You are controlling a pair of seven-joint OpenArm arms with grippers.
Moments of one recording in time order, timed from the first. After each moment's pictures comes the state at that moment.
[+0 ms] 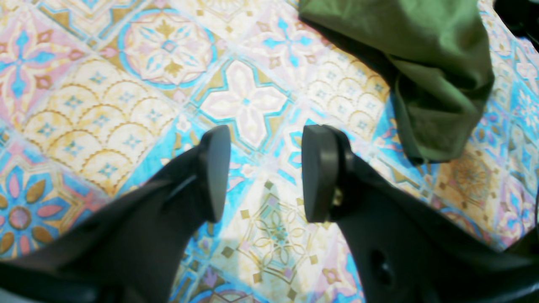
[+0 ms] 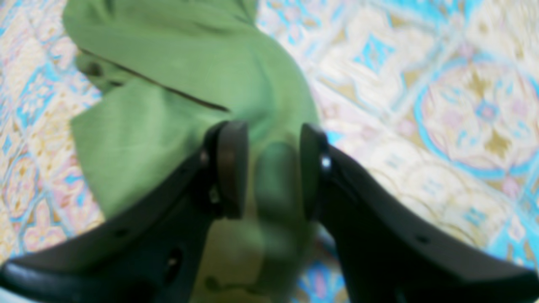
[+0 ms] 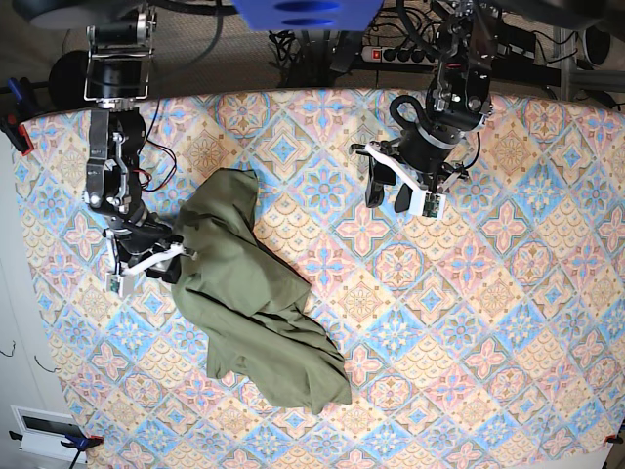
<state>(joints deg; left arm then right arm) 20.0 -10.0 7.0 115.9 -20.9 -1.2 40.2 3.0 17.0 5.4 86.2 33.4 0.8 -37.8</state>
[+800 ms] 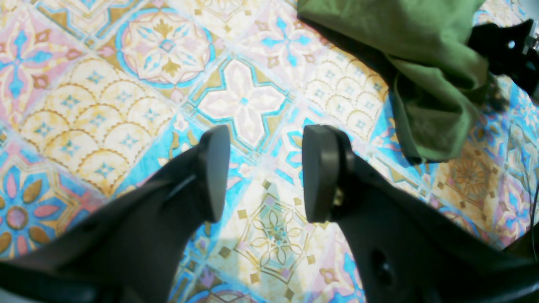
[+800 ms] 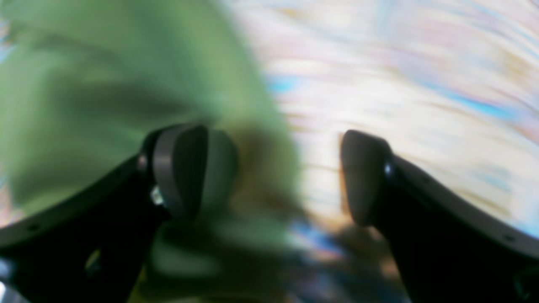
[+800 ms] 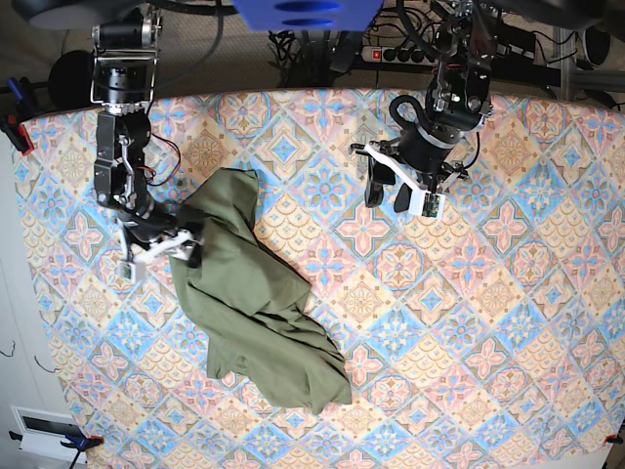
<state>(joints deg) 20.0 -9.9 7.0 115.9 -20.9 -1.3 40.2 4.4 15.1 5.3 75.9 33.4 8.5 -37.3</state>
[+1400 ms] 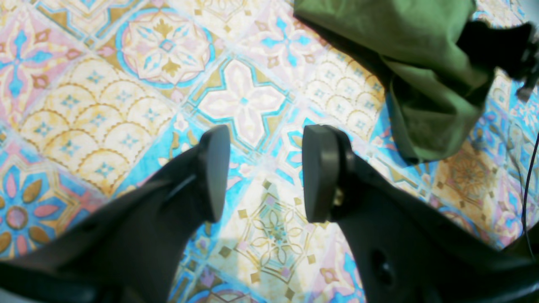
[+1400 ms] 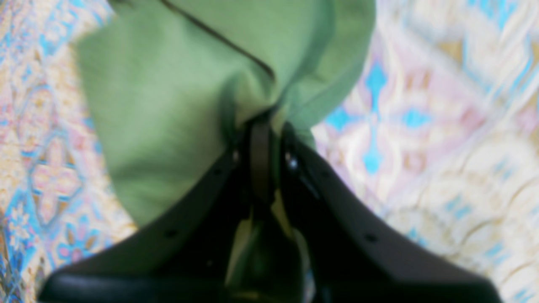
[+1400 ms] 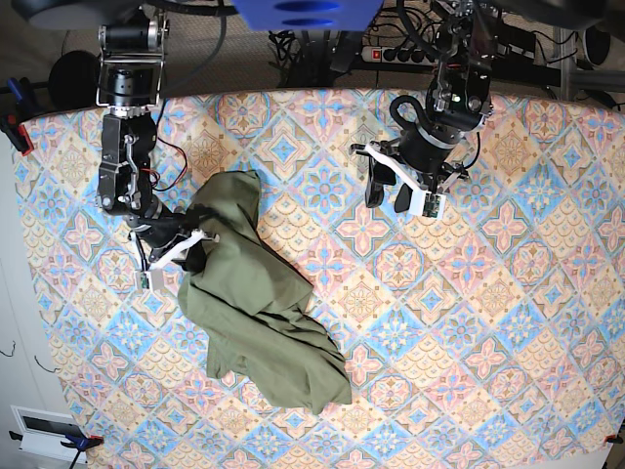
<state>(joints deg) 20.0 -10.0 7.0 115.9 -21.1 -1.3 40.2 5.1 13.6 5.8 78.9 32.4 17.9 -37.9</state>
